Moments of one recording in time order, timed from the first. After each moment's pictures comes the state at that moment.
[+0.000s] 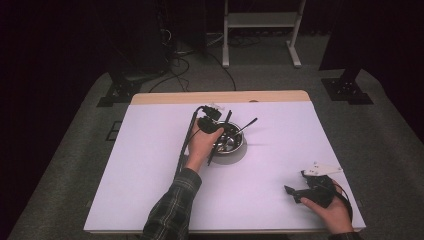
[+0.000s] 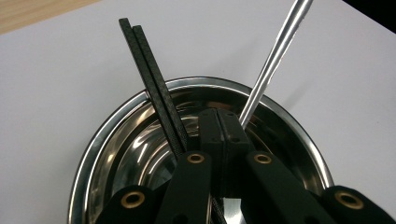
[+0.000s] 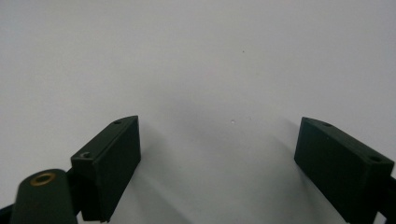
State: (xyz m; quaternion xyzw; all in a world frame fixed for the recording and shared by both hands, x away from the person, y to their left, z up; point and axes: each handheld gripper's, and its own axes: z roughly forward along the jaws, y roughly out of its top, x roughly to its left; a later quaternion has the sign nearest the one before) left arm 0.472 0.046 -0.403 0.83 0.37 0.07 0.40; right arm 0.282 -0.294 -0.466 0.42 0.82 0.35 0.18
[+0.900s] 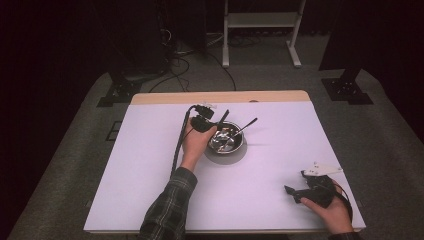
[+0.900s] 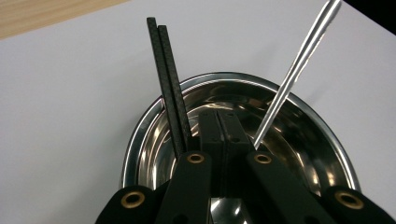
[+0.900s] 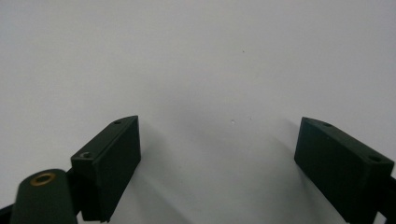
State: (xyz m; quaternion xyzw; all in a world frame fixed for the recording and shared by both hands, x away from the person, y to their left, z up) left arm 0.473 0.067 -0.401 0.82 0.39 0.08 0.40; right arm 0.282 -0.294 -0.466 0.42 0.82 0.35 0.18
